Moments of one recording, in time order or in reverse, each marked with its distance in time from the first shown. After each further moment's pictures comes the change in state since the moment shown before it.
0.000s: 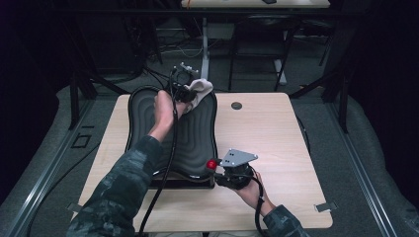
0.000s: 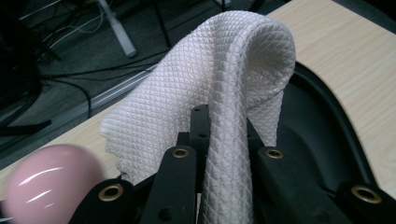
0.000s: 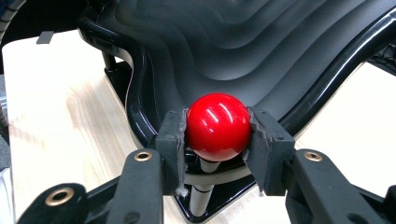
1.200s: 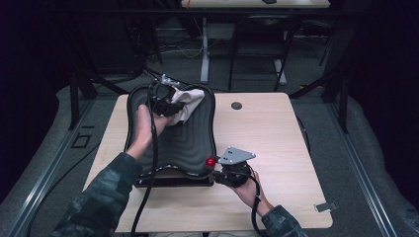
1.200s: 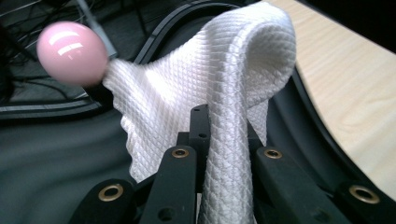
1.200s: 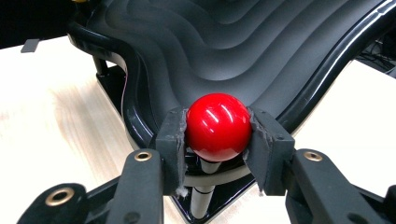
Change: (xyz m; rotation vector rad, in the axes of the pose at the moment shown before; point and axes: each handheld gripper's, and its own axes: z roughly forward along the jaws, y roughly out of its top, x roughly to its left) left arm 0.008 -0.053 -0.050 -0.061 -0.112 -0.005; right arm -0.001 0.002 0.008 -0.010 -0.040 0.029
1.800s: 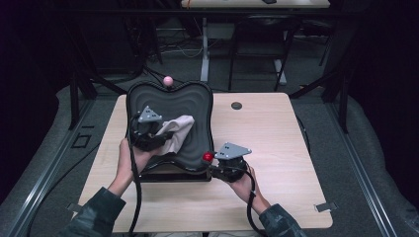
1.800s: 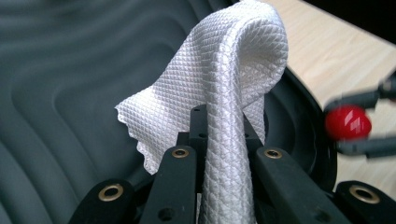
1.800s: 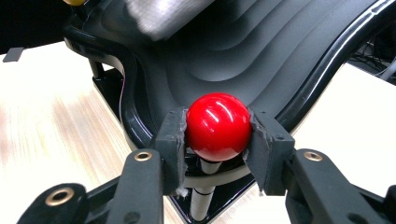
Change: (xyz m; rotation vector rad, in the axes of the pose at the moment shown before) left arm -0.019 -0.086 -0.039 -0.031 -0.067 0.000; right arm -0.006 0.005 0.014 -0.011 -0.024 0.008
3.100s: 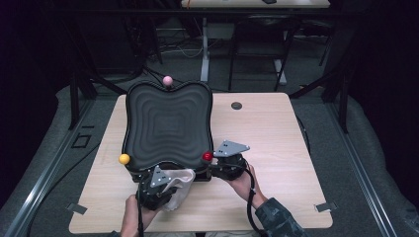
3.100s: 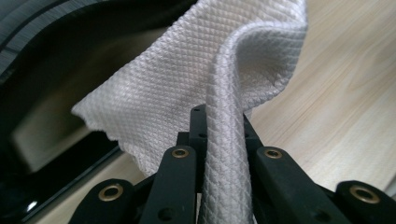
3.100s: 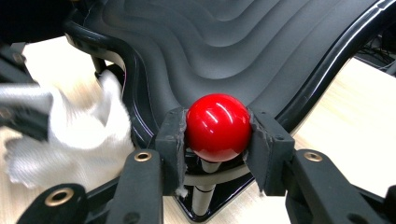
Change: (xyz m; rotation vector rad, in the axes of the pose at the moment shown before) left arm -0.071 -0.125 0.023 0.138 -0.036 0.031; right arm -0.002 0.006 0.002 0.035 0.020 0.008
